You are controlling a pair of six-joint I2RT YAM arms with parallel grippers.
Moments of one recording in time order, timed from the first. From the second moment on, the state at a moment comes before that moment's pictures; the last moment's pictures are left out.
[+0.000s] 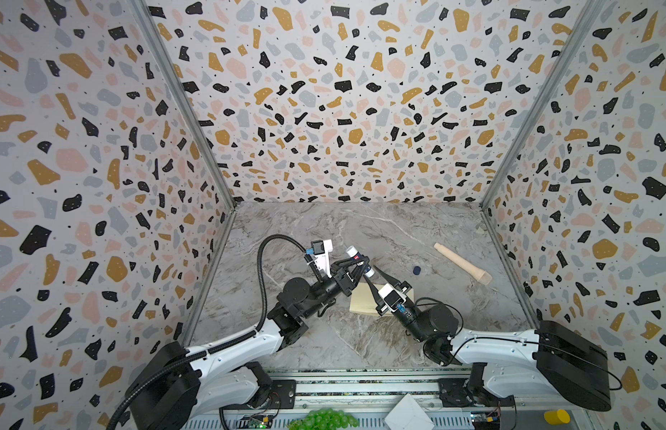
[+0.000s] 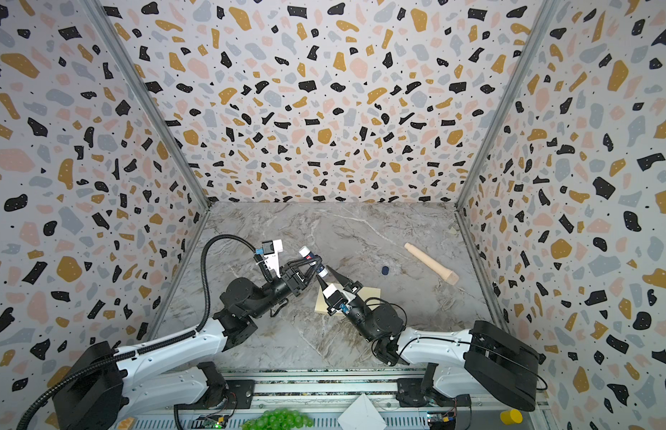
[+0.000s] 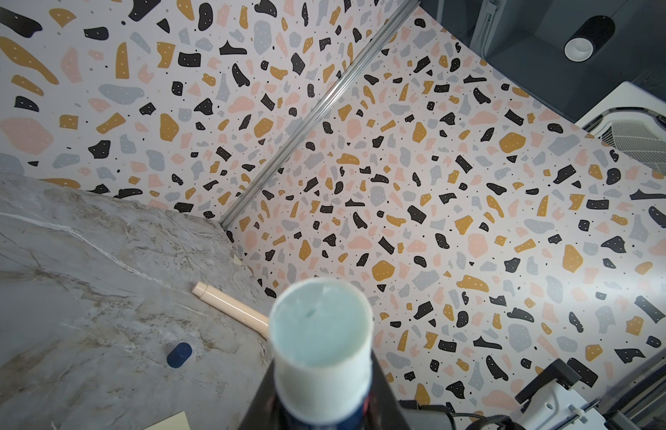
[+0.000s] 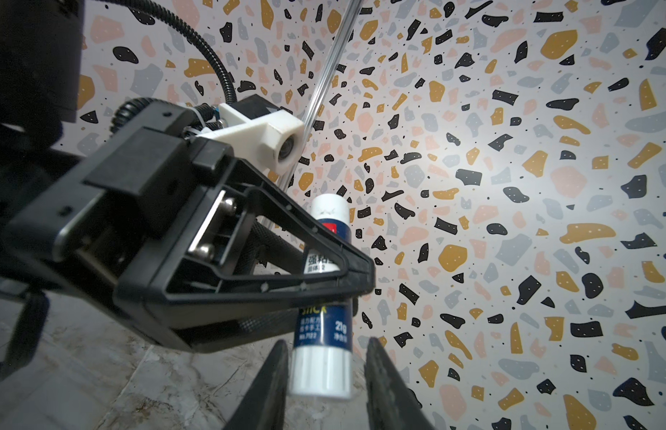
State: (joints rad) left arm -0.80 1.12 0.51 0.85 0.15 -0.83; right arm 1.10 1.26 0.40 1.23 0.27 -0.54
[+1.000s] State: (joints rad) left arm -0.81 1.10 0.52 0.87 0.19 -0.73; right arm 0.74 1.15 0.45 1.01 -0.46 0.17
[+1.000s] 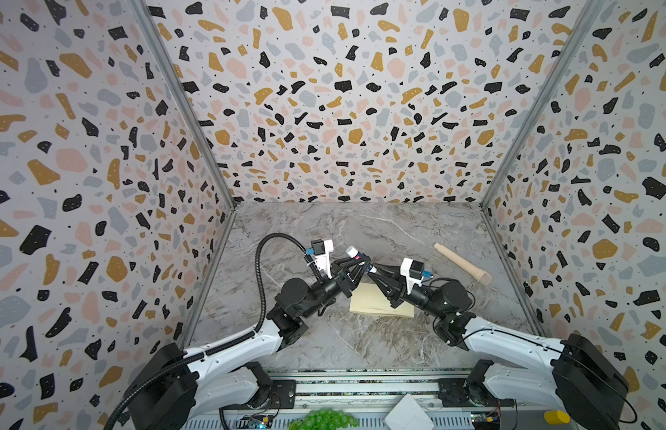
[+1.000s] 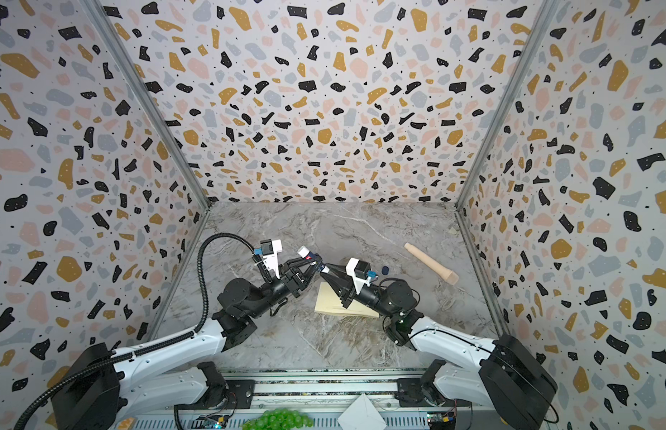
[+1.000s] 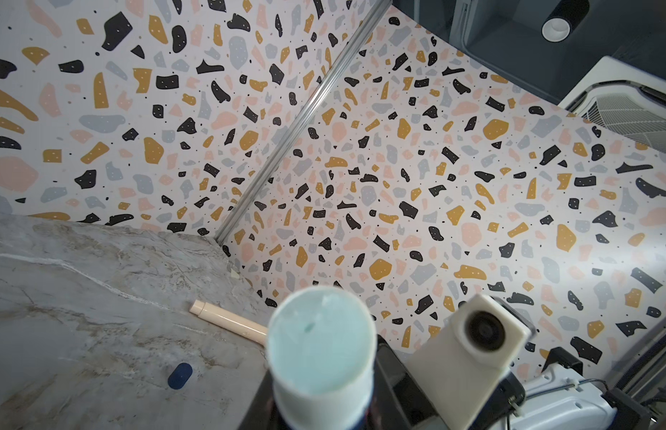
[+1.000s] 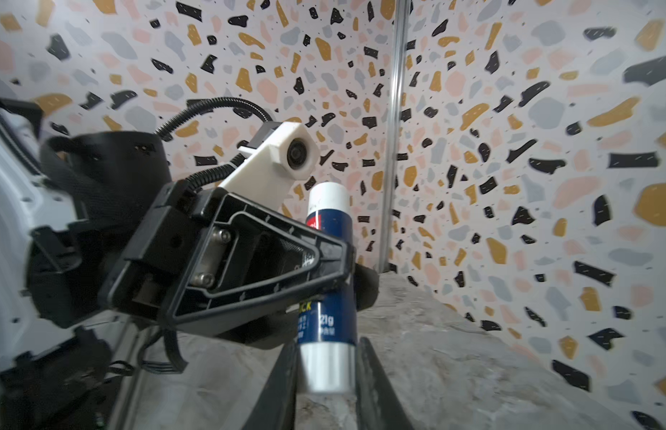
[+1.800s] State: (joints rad) left arm -0.81 1.06 0.52 0.85 0.19 -0.69; right arm 0.85 1.05 0.43 0.95 -0.30 0.12
